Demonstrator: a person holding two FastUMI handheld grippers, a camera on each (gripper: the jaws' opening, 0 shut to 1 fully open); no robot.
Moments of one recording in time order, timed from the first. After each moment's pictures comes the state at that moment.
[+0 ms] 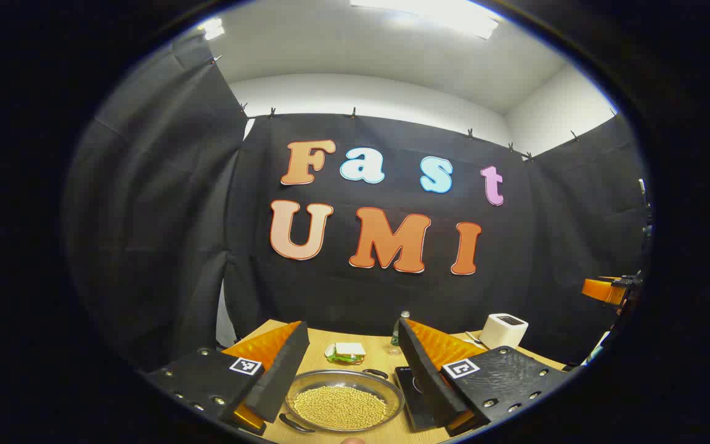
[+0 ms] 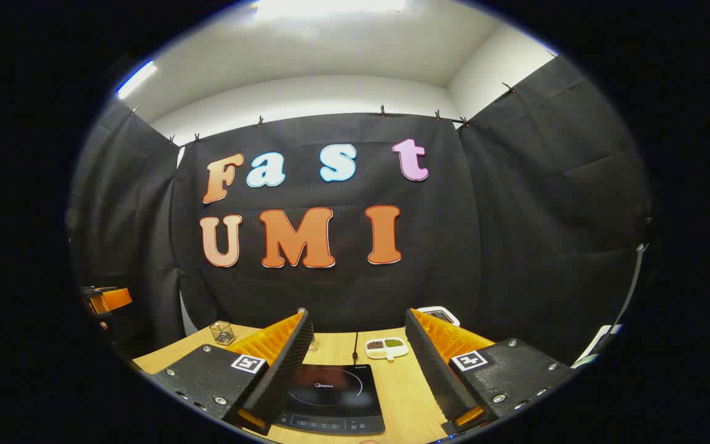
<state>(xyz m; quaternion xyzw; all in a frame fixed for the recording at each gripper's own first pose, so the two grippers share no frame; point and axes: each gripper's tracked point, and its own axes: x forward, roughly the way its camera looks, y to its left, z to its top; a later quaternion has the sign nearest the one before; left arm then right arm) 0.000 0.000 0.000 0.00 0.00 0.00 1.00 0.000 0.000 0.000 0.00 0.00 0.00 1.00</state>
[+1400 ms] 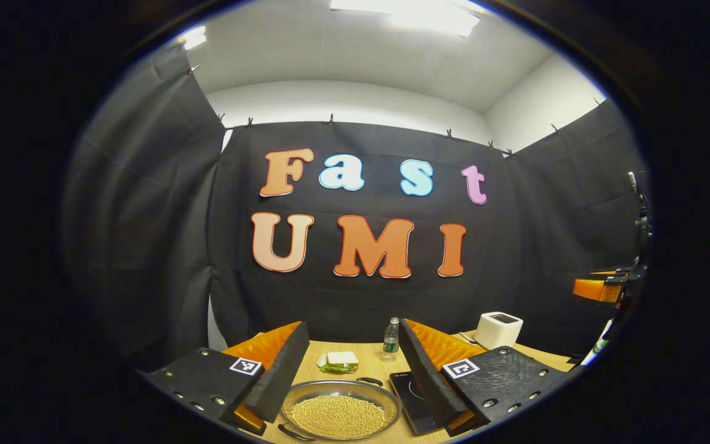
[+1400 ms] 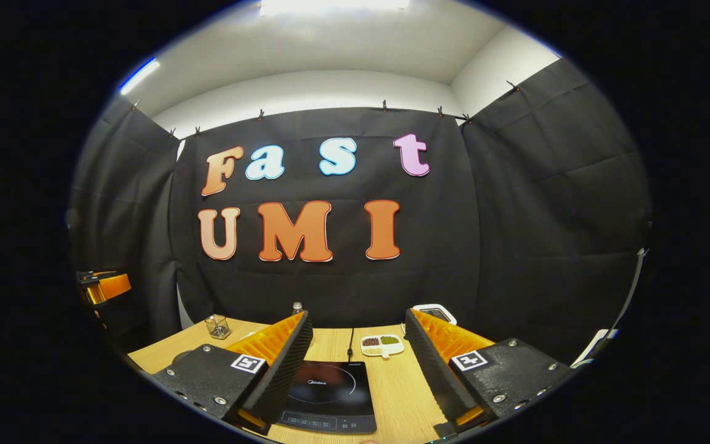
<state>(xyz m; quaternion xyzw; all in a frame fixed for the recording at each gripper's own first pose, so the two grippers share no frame) 0.014 -0.025 0.015 0.03 -0.02 -0.03 1.00 0.006 -0.009 -0.004 -0.01 0.01 0.00 1.00</state>
